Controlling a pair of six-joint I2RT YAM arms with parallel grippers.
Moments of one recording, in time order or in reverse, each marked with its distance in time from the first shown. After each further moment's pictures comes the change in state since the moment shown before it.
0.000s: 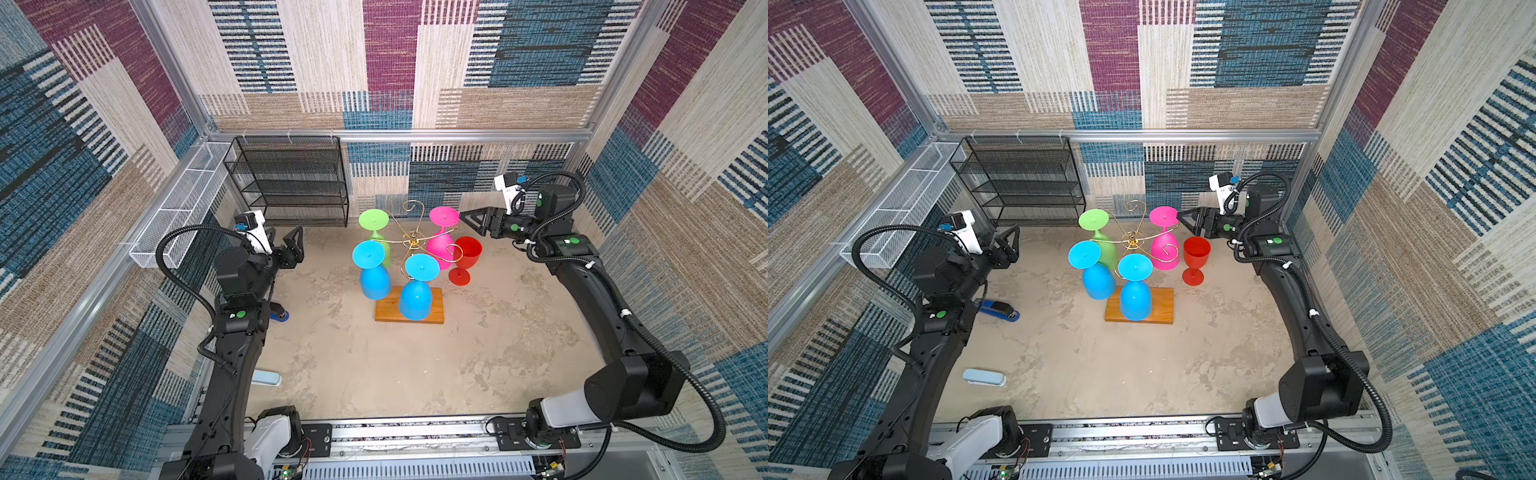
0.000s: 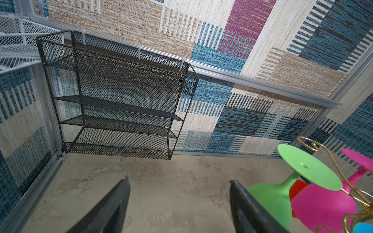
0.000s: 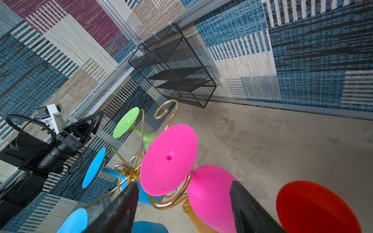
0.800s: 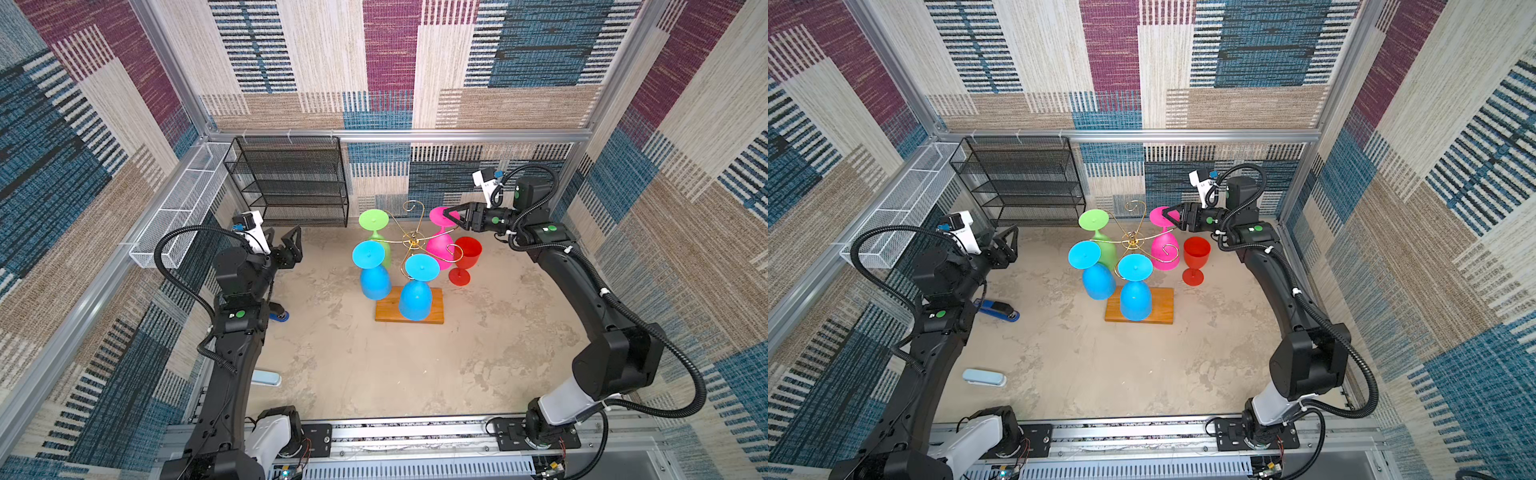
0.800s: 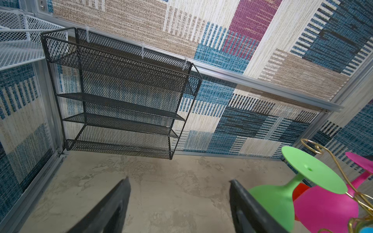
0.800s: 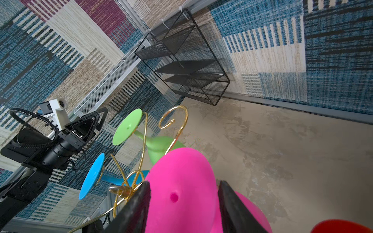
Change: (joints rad) left arm 0.013 0.005 -0.003 0.006 0.003 -0.013; right arm 0.079 0.138 0.122 -0.003 0.005 -0.002
